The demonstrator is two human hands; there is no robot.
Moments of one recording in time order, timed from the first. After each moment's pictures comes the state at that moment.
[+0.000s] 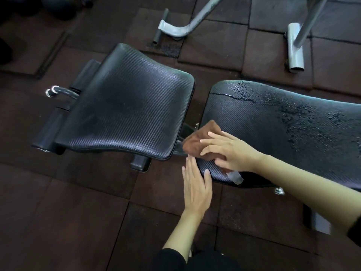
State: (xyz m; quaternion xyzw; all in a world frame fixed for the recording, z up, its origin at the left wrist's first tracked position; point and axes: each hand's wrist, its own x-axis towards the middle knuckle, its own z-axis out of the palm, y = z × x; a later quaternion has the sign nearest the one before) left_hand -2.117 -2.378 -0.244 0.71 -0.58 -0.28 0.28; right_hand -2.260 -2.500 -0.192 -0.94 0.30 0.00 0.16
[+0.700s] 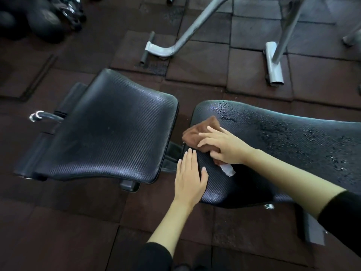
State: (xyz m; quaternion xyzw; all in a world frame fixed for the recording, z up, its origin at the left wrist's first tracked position) left_hand -2.124 -2.457 -0.219 0.66 -0.71 -0.18 0.16; right_hand -2.287 -2.568 -0.177 -0.90 0.39 0.02 0.18
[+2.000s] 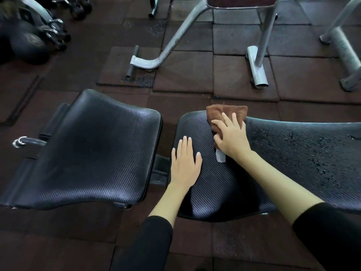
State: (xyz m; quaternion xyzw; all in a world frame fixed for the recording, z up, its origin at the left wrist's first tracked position) left_hand -2.153 -2.537 -0.216 0.64 -0.73 -0.19 0.13; right_hand -2.324 -2.596 -0.179 -0.72 0.69 -0.09 0.08
